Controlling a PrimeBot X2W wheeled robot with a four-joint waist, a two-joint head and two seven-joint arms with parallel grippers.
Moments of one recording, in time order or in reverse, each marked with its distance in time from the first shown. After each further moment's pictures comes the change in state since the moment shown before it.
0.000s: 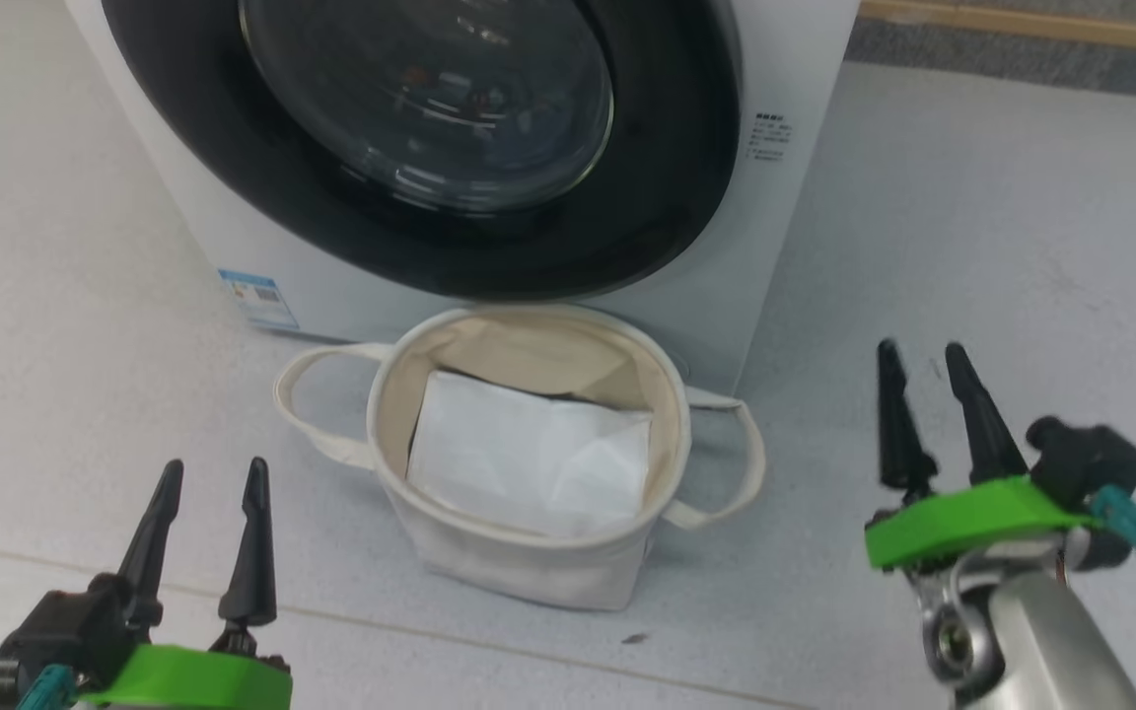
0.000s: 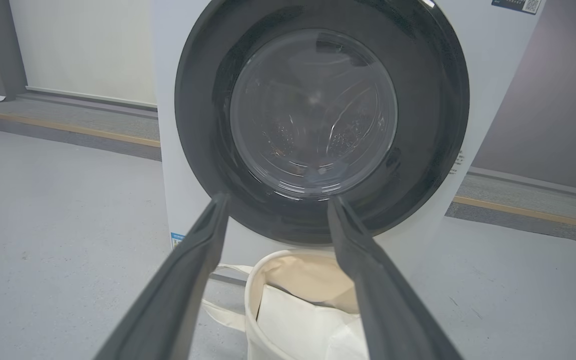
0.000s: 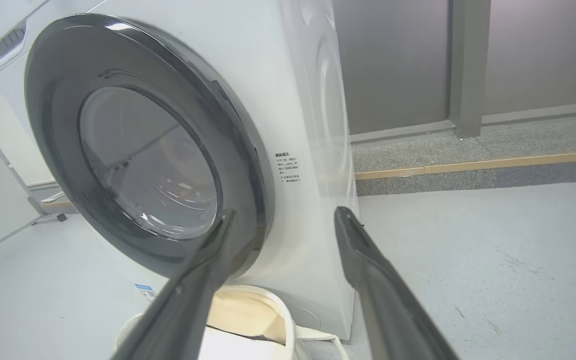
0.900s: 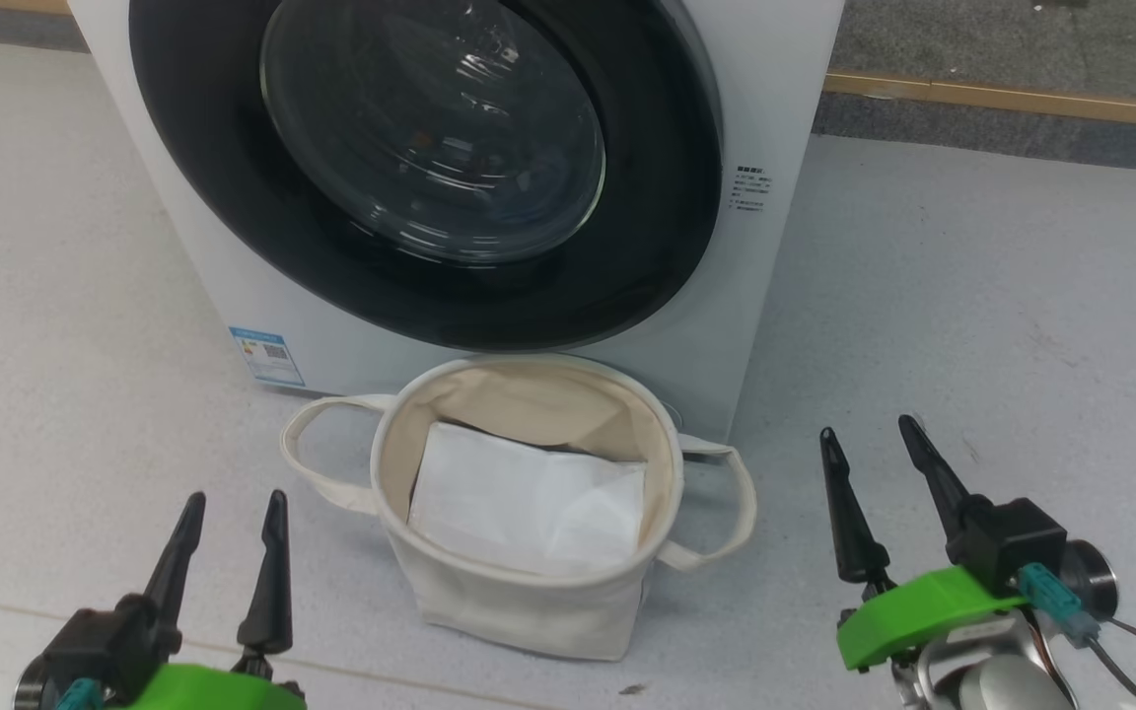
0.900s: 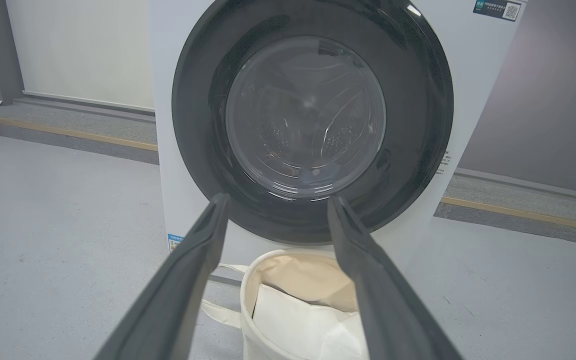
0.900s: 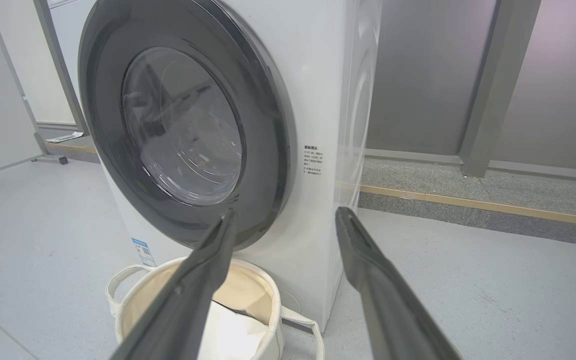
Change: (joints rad) left arm 0.014 -0.017 -0.014 0.059 0.008 -0.022 0.000; right arm 0.113 -0.024 0.075 -0.065 -0.182 0.000 0.028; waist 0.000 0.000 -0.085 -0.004
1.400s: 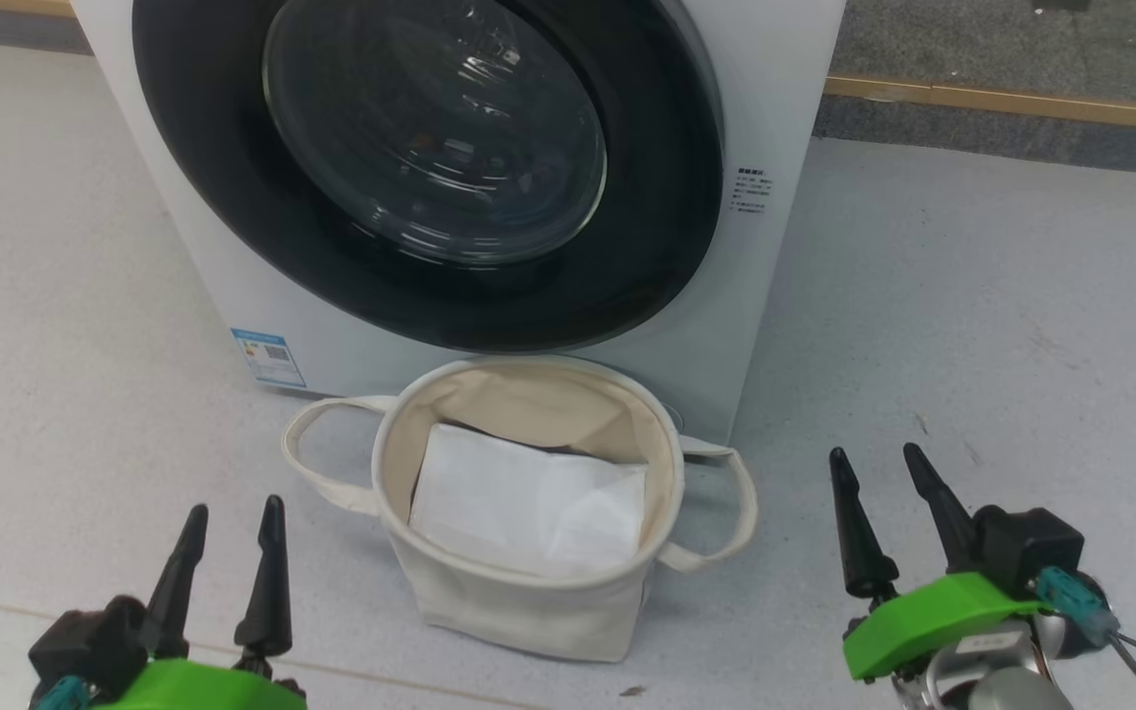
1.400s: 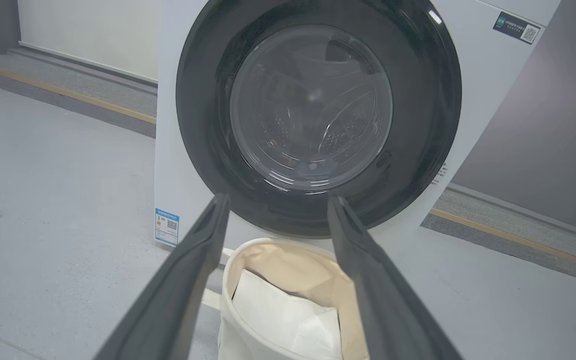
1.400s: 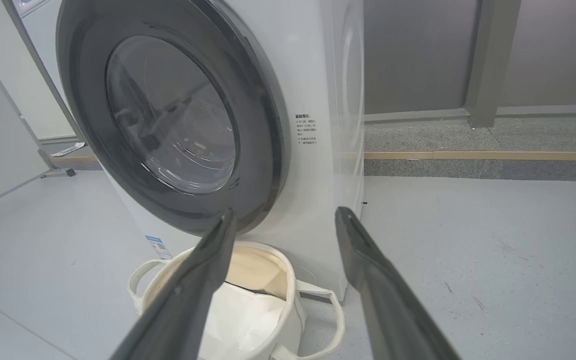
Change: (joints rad) left arm 0.007 -0.026 0.017 0.008 -0.104 -0.017 0.034; right arm 0.017 0.001 -0.009 0.029 0.133 0.000 0.032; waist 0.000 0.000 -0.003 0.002
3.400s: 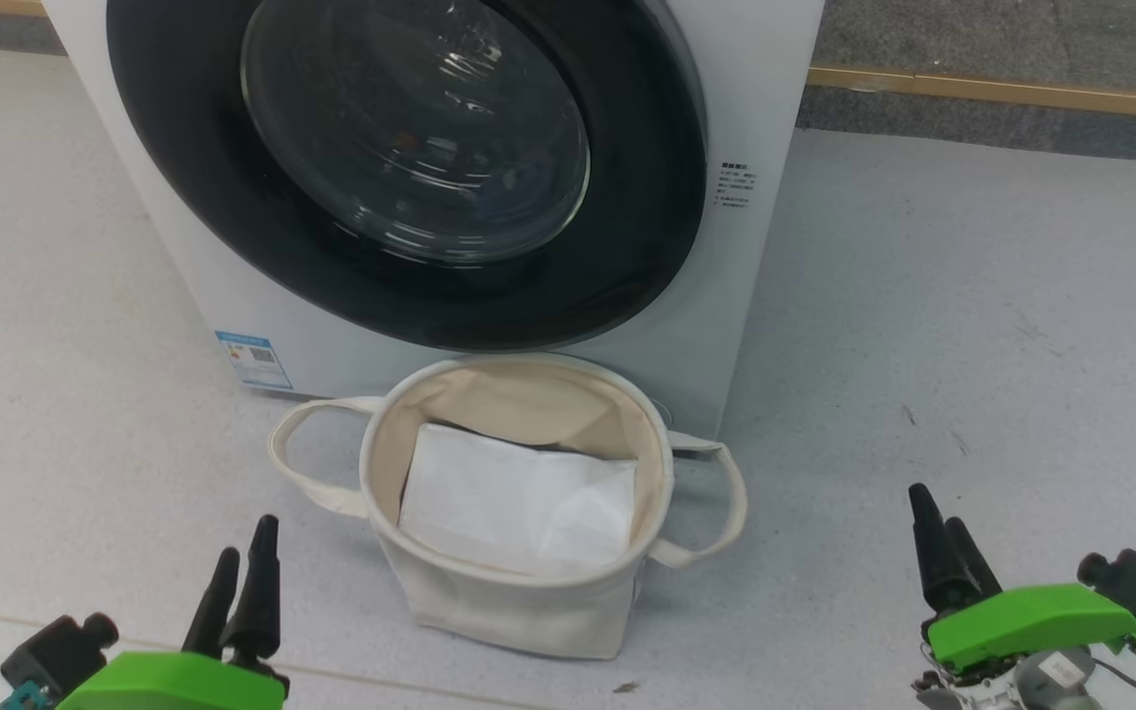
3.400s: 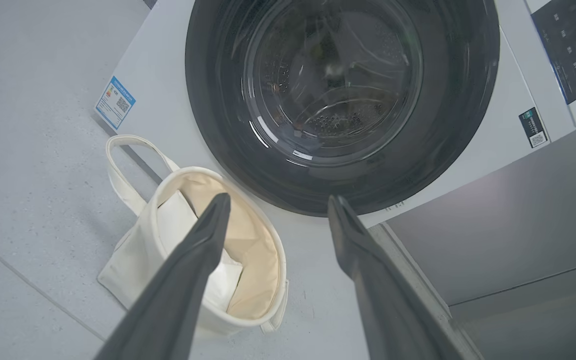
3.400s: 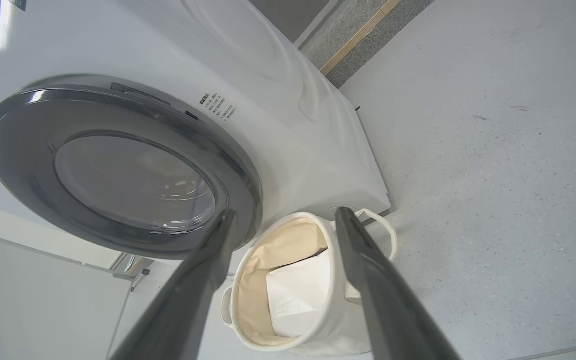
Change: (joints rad) left arm 0.001 -0.069 0.060 0.045 -0.516 -0.055 0.167; right arm 0.023 0.001 -0.109 0.091 0.699 0.000 0.094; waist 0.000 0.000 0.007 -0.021
